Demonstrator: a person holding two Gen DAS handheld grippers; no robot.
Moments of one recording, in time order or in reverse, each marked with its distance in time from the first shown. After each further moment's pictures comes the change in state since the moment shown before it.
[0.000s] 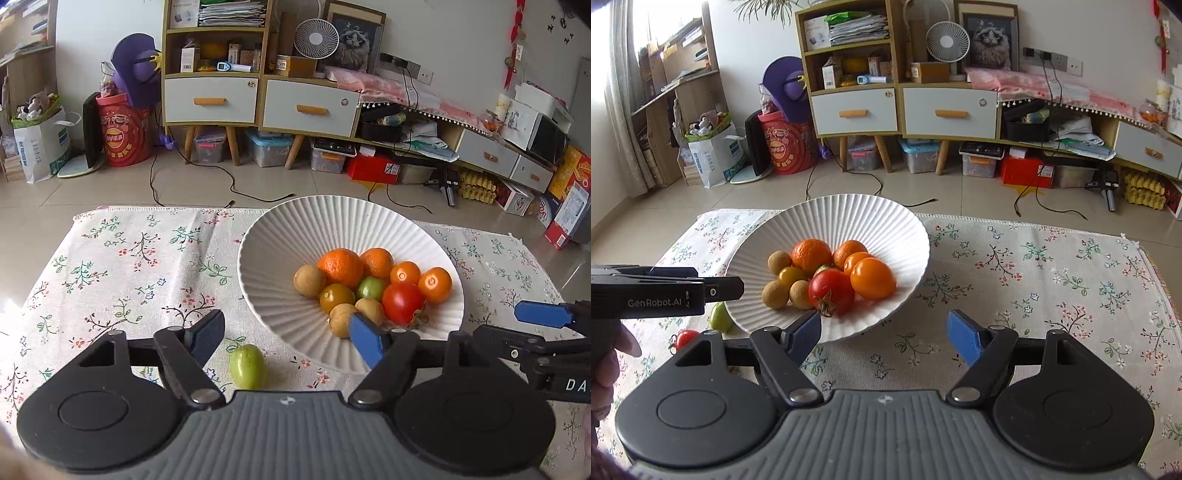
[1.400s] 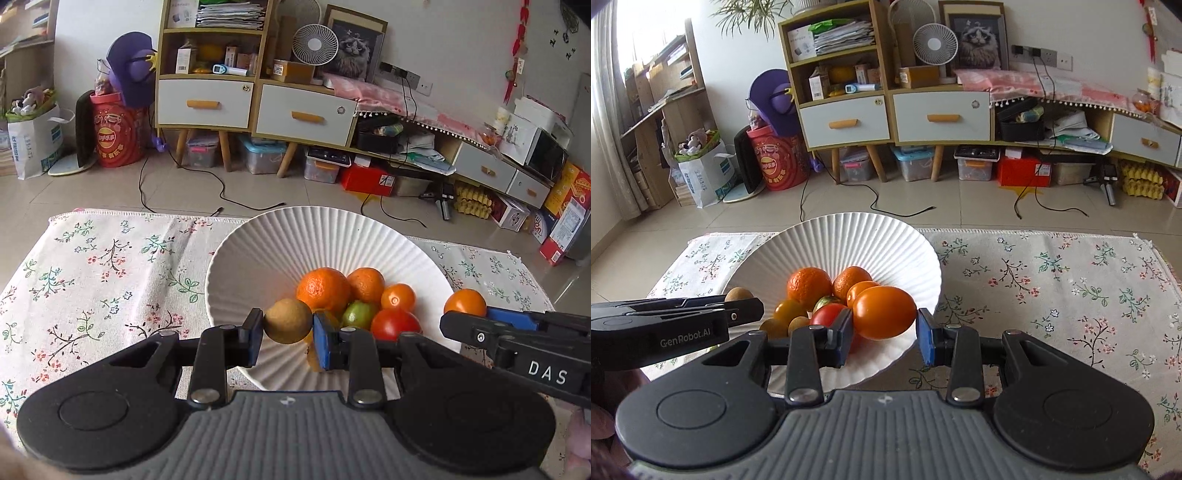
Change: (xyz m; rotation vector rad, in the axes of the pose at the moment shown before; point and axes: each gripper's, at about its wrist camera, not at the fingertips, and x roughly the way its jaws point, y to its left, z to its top) left arm 0.024 -0.009 0.004 -0.048 -0.034 -0.031; right arm 0.028 0.004 0.012 0.078 -0.040 -0.013
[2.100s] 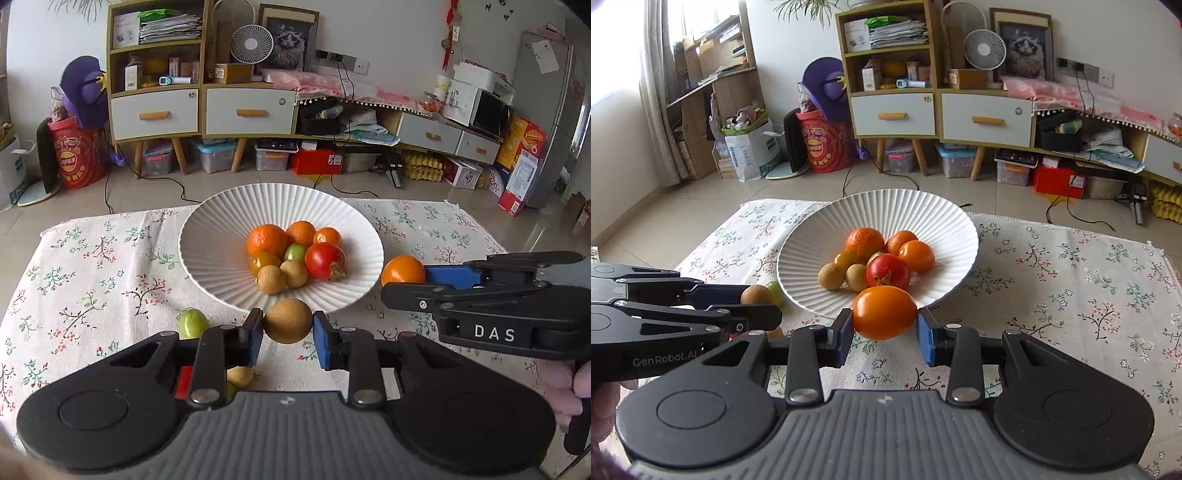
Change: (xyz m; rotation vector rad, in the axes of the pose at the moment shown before) left arm -0.048 -0.012 -0.023 0.160 0.019 -0.107; right arm -0.039 0.014 -0.017 -0.108 0.001 0.094
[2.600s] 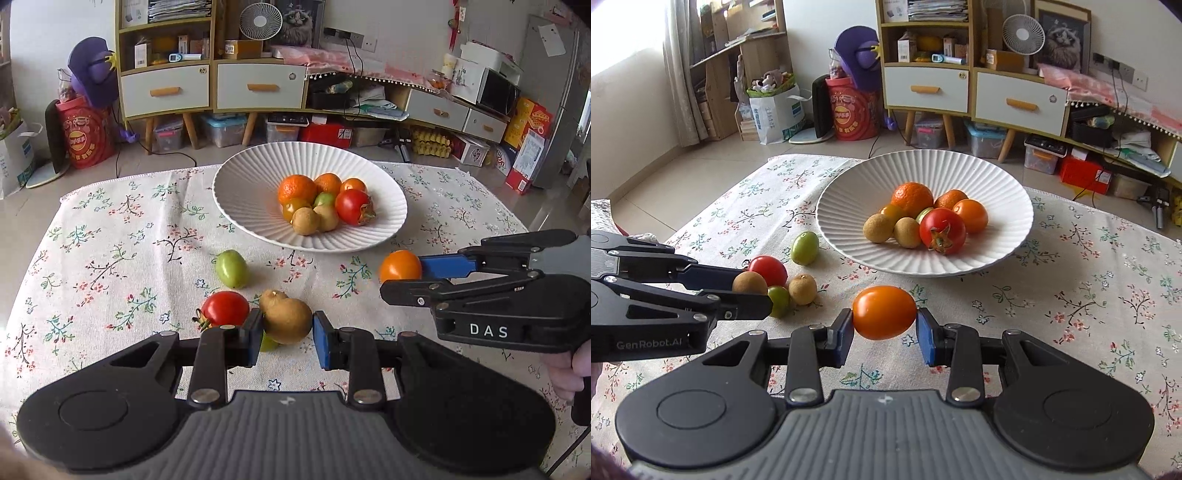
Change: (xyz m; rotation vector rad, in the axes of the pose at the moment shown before) left arm -0.017 0.019 -0.026 0.014 0.075 0.016; right arm 0.006 0.030 -0.022 -0.094 0.090 0.040
